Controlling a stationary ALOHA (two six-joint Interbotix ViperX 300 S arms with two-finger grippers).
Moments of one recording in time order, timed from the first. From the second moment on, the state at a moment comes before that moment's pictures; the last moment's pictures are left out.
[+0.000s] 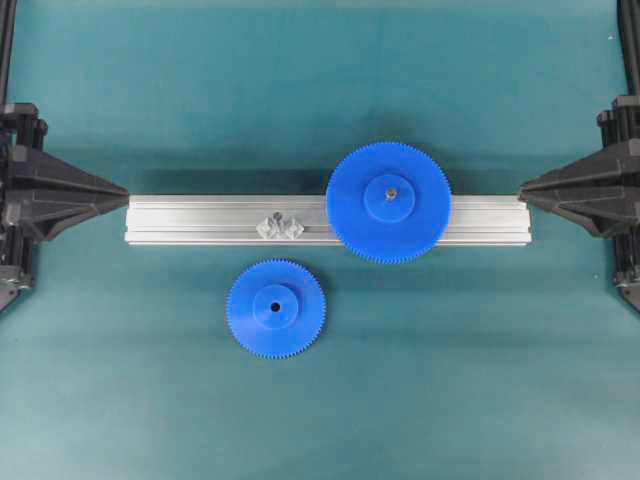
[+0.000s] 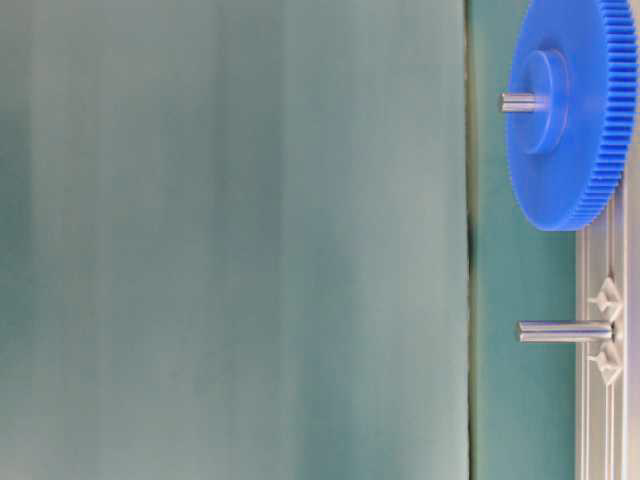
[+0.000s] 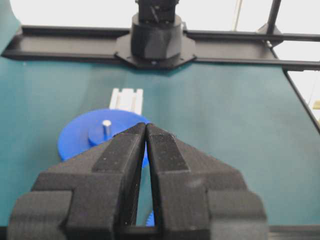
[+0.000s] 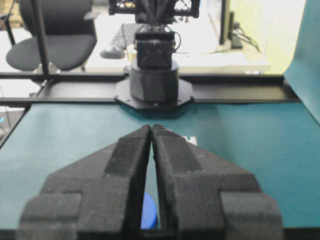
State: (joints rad) left arm 0.00 -0.96 1.17 0.00 -0.29 0.00; right arm 0.00 -0.97 1.19 0.00 -0.29 0.01
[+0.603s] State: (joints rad) left arm -0.07 -0.76 1.02 0.01 -0.04 -0.11; right arm -0.01 -0.92 1.09 0.08 0.10 0.05
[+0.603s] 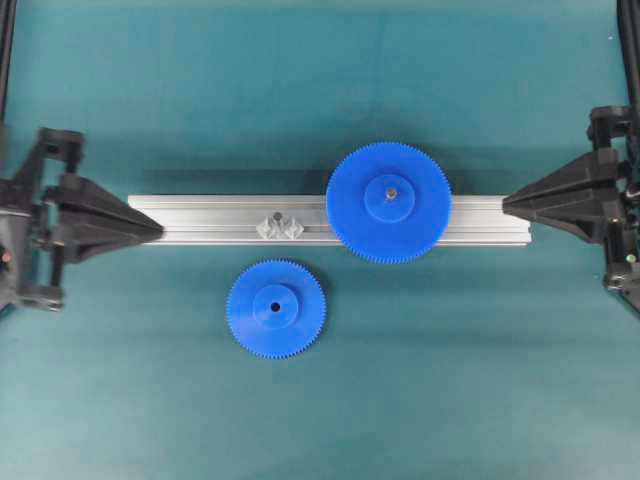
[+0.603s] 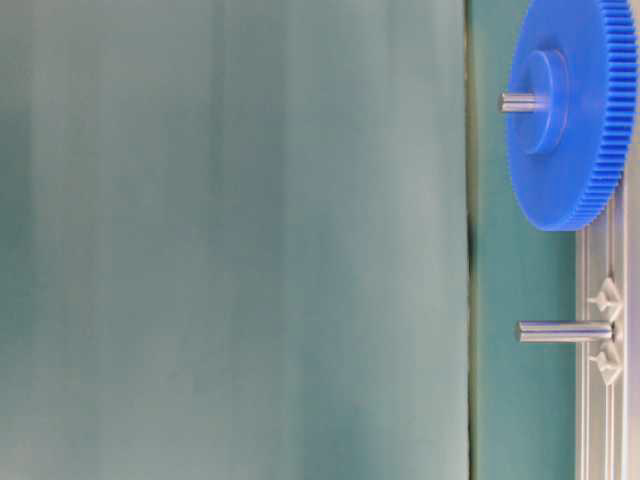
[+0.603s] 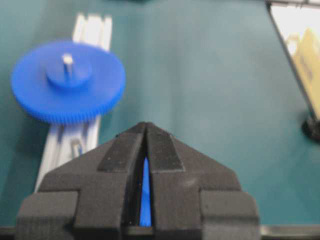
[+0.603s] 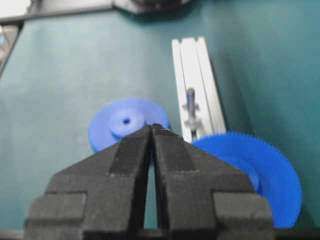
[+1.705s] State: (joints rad) left arm -0.15 -0.23 0.69 0.02 0.19 -0.08; right arm -0.08 -0.79 1.03 0.03 0.39 0.05
